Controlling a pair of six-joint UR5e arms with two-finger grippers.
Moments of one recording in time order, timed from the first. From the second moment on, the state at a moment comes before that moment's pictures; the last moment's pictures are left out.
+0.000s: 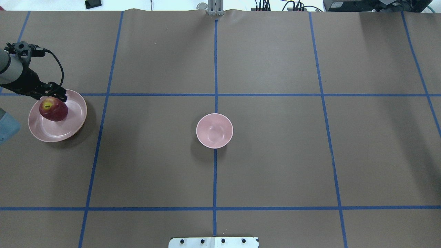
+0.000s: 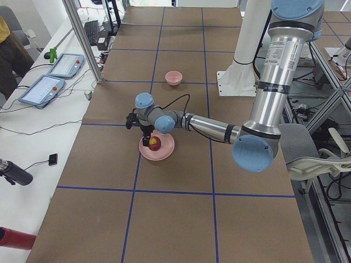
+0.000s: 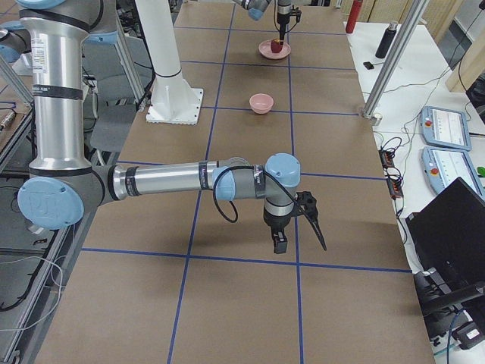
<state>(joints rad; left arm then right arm) -1.03 -1.76 -1.55 -1.95 -2.21 -0.66 1.50 -1.61 1.73 -1.59 2.23 -0.08</state>
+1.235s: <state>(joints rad) -1.04 -1.75 -1.56 -1.93 -2.23 -0.58 1.50 -1.60 1.73 -1.59 2.23 -0.08</state>
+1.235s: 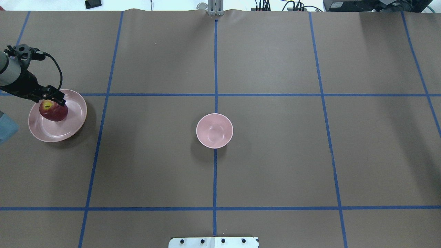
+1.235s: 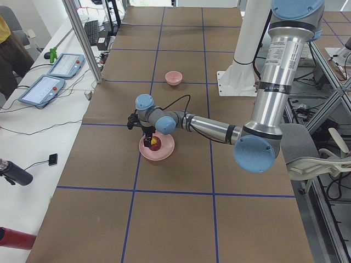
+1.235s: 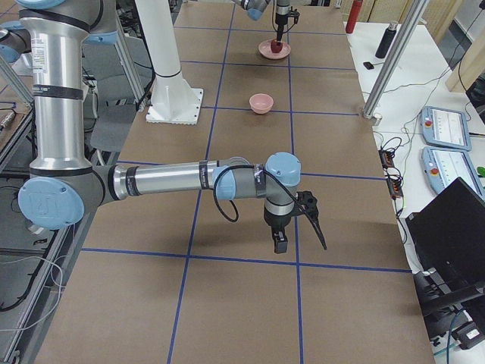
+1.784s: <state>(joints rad) -1.03 -1.75 -1.54 -1.93 -2.22 -0.57 1.50 -1.60 1.72 -1.59 2.23 -0.08</state>
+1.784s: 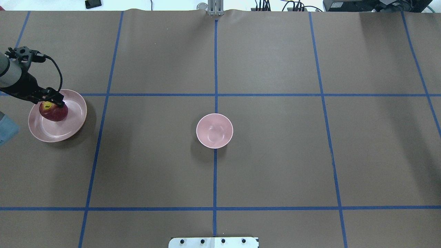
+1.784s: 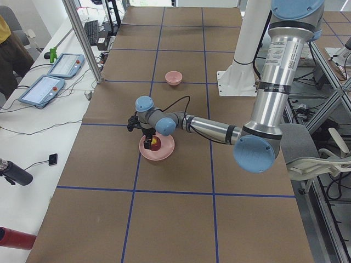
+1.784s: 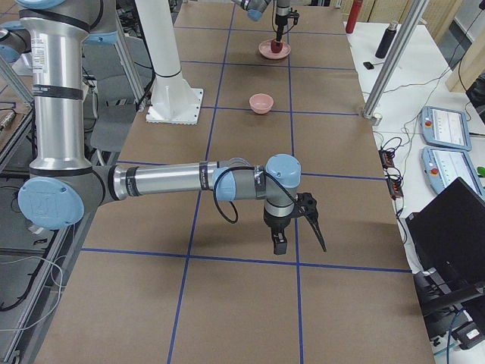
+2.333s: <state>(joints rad) -1.02 -1.76 -1.52 -1.93 -2.22 -0.57 1.50 -1.60 1.71 -1.59 2.23 -0.08</state>
